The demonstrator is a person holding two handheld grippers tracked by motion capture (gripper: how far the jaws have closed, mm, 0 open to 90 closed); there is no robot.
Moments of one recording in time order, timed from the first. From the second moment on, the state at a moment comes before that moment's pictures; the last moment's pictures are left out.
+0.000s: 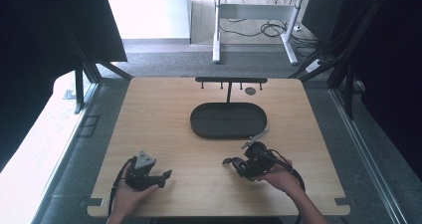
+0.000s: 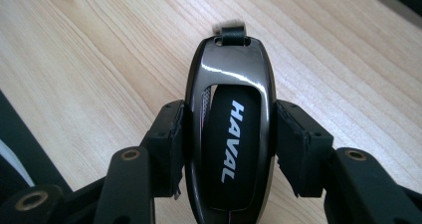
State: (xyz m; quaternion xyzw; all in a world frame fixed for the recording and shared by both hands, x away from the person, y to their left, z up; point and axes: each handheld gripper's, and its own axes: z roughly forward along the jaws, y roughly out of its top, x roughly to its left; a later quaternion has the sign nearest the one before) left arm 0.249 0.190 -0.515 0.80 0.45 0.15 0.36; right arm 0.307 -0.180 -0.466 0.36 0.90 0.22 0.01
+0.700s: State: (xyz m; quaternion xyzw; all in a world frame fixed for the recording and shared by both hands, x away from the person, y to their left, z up) left arm 0.248 0.189 -0.515 0.81 0.45 0.15 0.36; right arm 0.315 -0.189 -0.445 0.36 0.90 0.24 0.03
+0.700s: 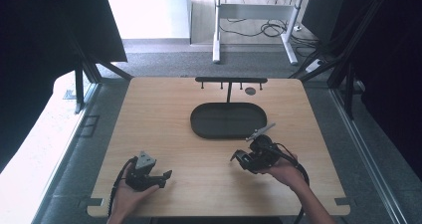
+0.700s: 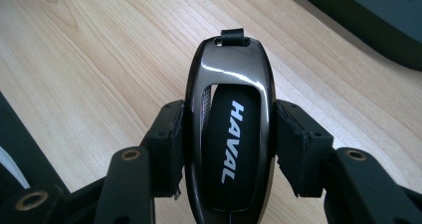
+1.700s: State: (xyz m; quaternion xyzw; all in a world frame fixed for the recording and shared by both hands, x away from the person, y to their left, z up) left arm 0.249 0.187 -0.516 0.81 0.45 0.15 0.35; right arm 0.347 -0.195 -0.430 0.39 0.88 0.26 0.03
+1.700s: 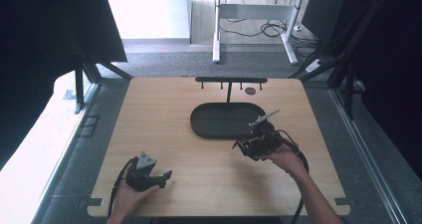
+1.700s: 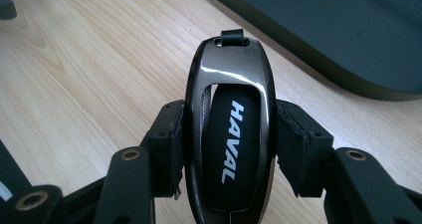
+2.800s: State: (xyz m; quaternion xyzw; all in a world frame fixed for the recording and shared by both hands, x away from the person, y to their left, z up) left arm 0.250 0.191 -0.518 0.81 0.45 0.15 0.35; right arm 0.385 -0.182 -0.411 0.38 0.88 0.28 0.04
